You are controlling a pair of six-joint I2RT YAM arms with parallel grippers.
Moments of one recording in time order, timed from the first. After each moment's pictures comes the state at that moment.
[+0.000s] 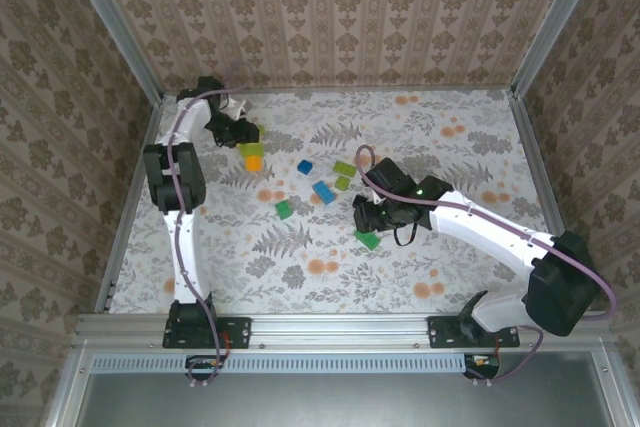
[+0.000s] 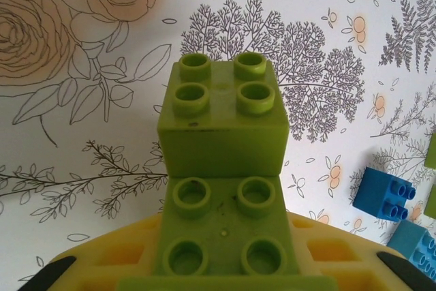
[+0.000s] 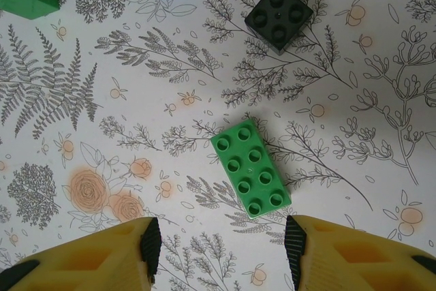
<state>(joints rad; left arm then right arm) -0.04 2.41 2.13 -1.08 0.55 0.08 0.69 1.37 1.02 -0.76 -0.01 0.47</state>
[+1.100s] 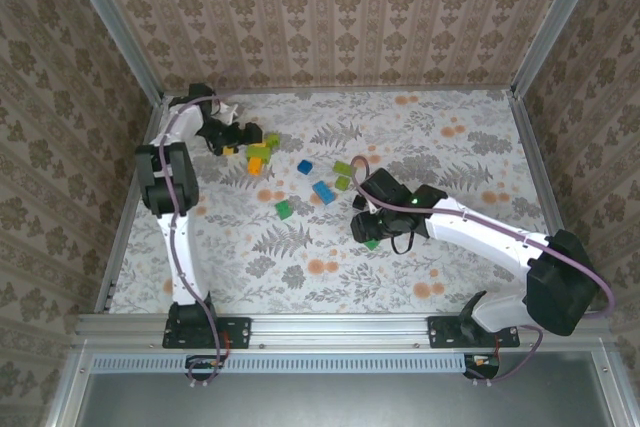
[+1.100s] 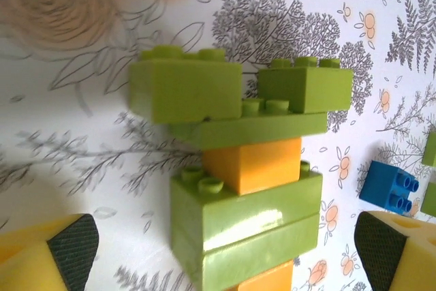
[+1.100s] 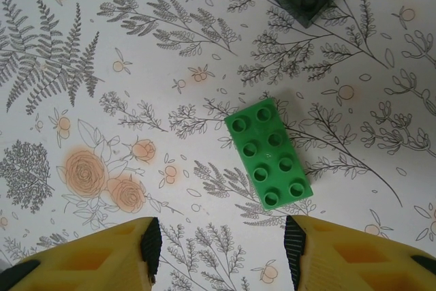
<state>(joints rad) 0.02 2.32 1.95 -0.96 0.59 0.06 0.74 1.37 0.96 -0.71 -0.02 0.47</state>
